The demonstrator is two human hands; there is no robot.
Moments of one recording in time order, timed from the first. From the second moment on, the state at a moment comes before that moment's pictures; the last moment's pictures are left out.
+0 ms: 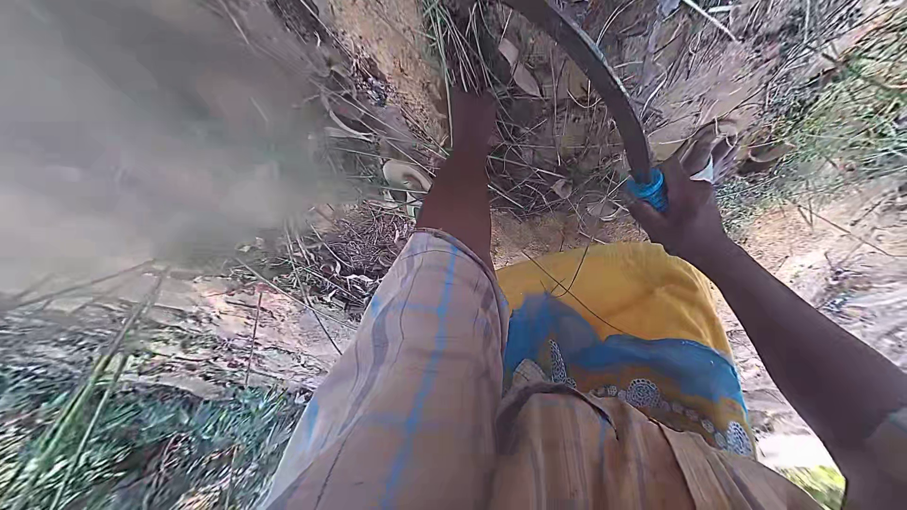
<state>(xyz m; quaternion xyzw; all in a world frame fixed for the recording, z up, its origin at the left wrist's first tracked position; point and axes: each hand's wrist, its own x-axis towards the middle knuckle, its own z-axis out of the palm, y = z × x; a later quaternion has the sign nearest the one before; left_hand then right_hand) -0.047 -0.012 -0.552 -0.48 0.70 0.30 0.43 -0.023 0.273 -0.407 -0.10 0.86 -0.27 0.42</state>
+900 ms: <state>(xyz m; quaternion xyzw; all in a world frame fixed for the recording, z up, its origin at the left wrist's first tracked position) 0.076 -0.054 -0.480 -0.25 0.69 0.21 0.64 0.052 0.335 -0.312 0.04 0.78 -0.15 0.60</state>
